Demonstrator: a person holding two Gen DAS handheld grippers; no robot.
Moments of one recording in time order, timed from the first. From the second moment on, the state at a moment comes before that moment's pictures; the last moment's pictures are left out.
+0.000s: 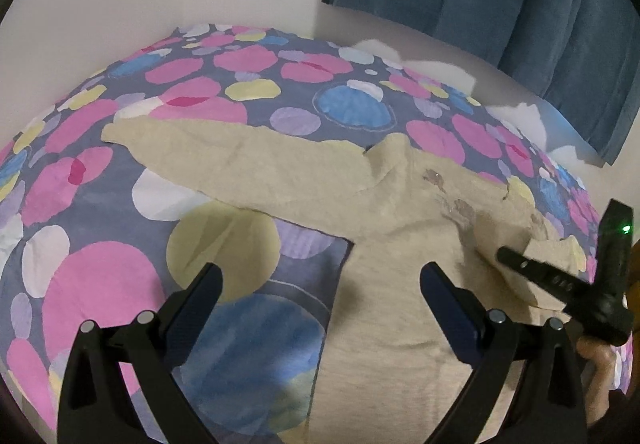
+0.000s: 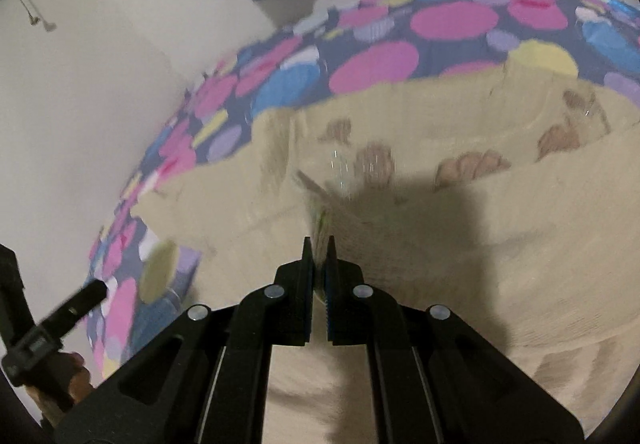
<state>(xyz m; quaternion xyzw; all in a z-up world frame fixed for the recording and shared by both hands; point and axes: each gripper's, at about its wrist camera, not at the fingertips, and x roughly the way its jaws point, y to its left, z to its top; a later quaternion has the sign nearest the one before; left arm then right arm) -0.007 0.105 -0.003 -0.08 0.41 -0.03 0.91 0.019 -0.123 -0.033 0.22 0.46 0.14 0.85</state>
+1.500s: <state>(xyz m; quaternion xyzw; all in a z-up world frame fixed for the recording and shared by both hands) -0.001 0.103 -0.026 -0.09 0.43 -0.04 0.90 -0.014 -0.377 -0.021 0.37 0.38 0.03 0.85</state>
